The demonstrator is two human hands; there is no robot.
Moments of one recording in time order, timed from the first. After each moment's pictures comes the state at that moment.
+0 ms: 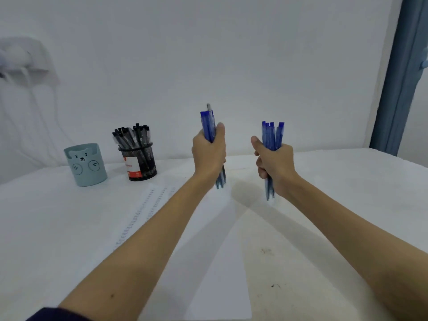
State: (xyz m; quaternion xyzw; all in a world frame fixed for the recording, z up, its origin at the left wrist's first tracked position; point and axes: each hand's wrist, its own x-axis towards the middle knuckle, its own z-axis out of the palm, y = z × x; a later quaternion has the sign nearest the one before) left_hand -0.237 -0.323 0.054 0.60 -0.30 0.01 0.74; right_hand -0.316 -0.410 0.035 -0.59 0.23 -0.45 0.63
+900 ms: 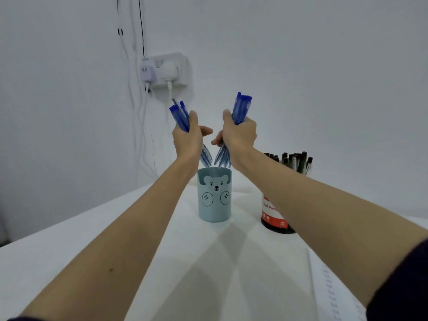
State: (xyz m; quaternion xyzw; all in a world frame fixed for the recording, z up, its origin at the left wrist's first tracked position) left_hand 0.088 -0.123 0.109 0.60 -0.14 0.21 0.76; right_hand 0.049 -0.193 0.122 -0.62 0.04 -0.40 0.68
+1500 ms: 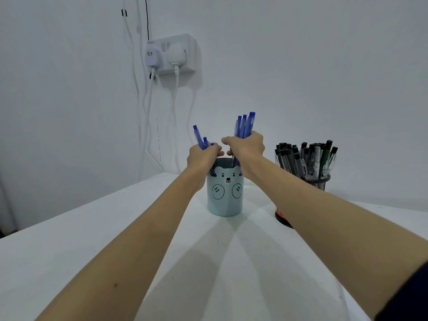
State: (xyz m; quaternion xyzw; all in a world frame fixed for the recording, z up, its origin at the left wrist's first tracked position) left_hand 0.119 -0.117 0.059 0.70 -0.12 0.05 0.71; right_hand 0.089 -0.201 0.080 -0.68 0.12 -0.34 0.64
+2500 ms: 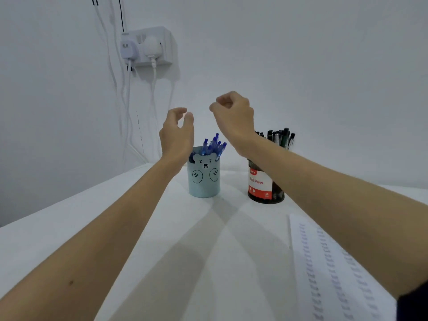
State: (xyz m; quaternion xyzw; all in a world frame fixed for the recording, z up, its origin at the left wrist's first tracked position) left_hand 0.059 -0.106 0.085 0.70 -0.18 0.24 0.64; right_hand 0.010 -0.200 0.114 -0.76 0.02 -0.40 0.51
